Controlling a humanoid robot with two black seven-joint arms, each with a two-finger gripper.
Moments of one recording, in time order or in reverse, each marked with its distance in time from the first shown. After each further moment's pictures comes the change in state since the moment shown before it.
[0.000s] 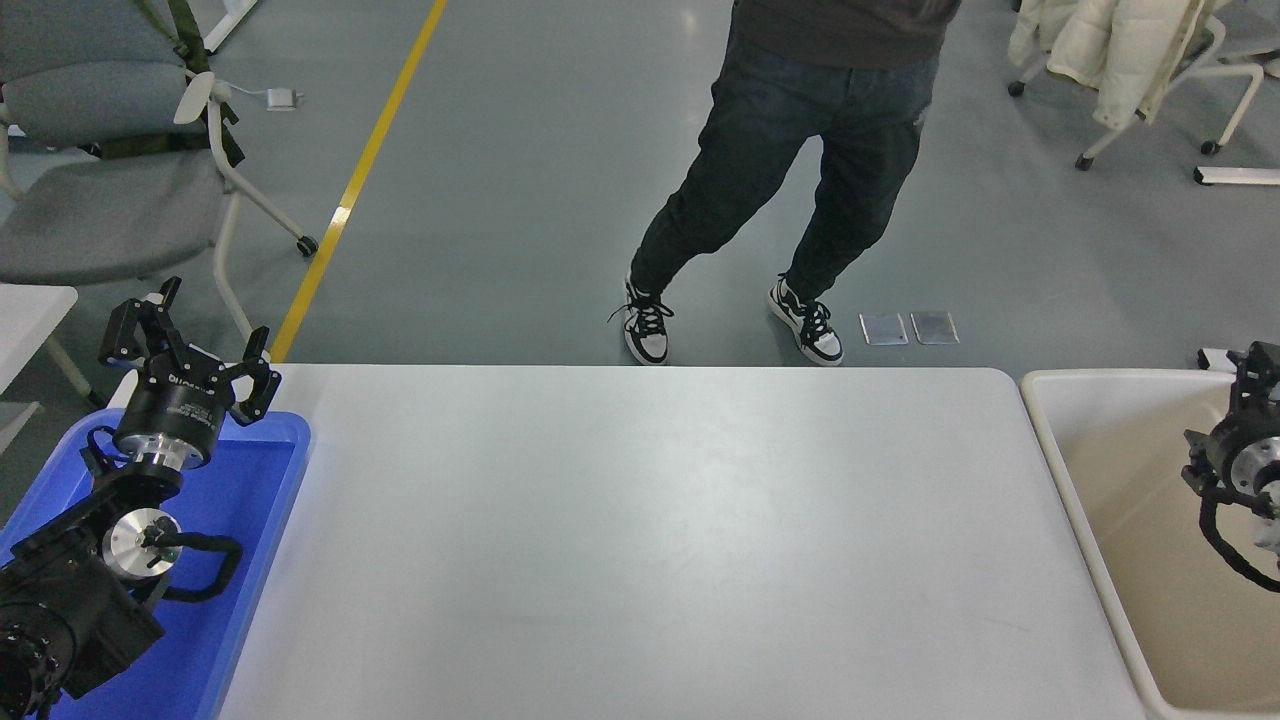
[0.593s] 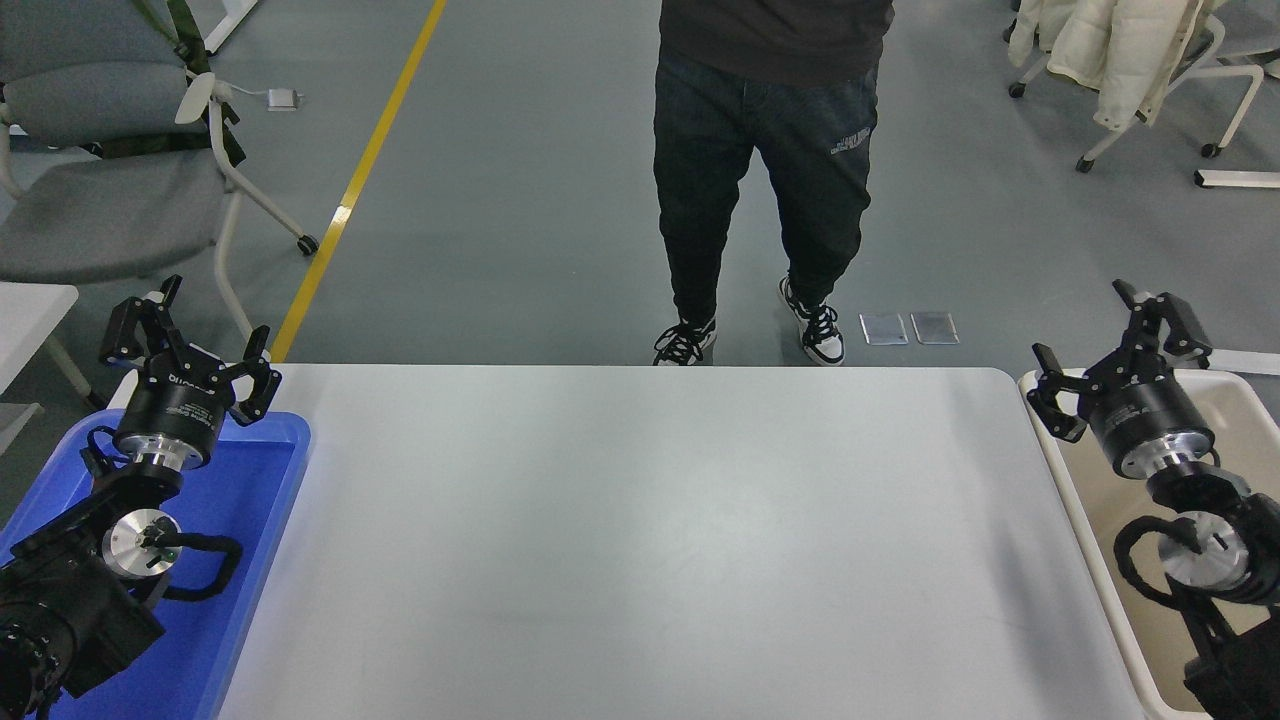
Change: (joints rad) left arm -0.001 0.000 0.000 0.000 0.000 -0.001 0.000; right arm -0.146 0.269 0.191 0.244 -0.180 0.176 0.168
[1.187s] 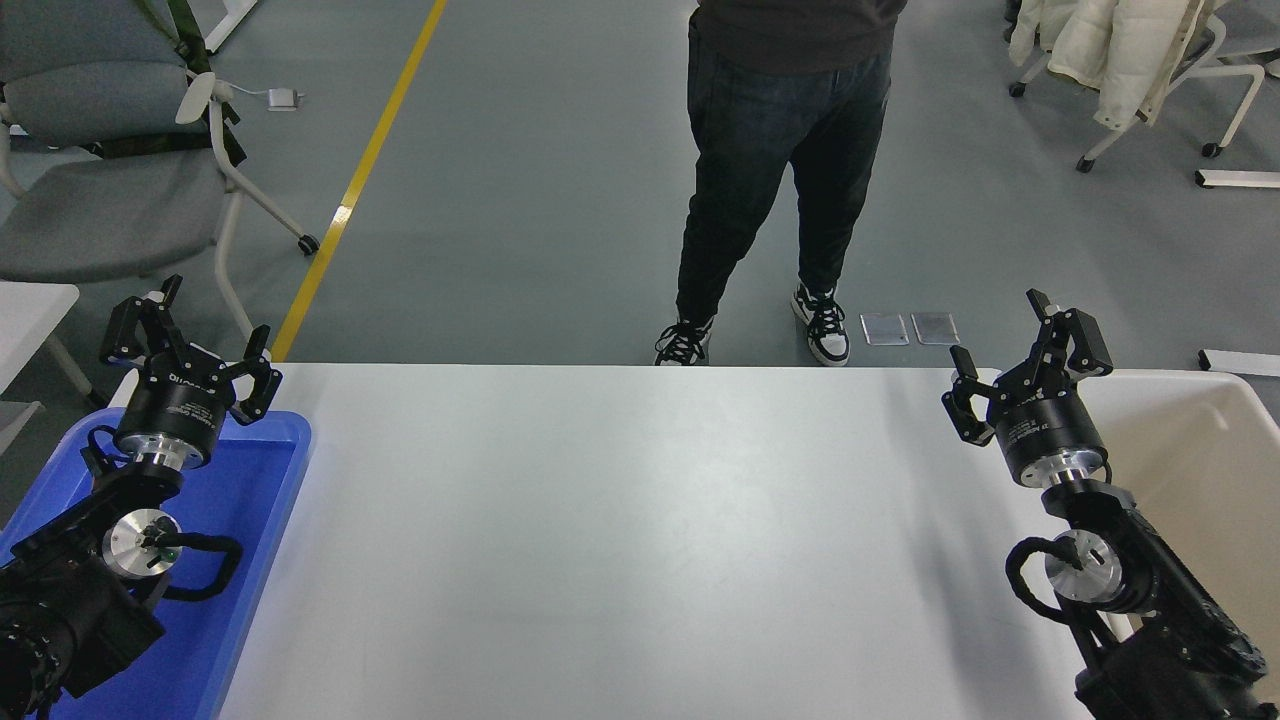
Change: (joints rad) left arm 0.000 0.000 0.000 0.000 0.000 0.000 0.000; right arm 0.029 0.098 -0.014 -0.057 -0.049 -0.012 0.099
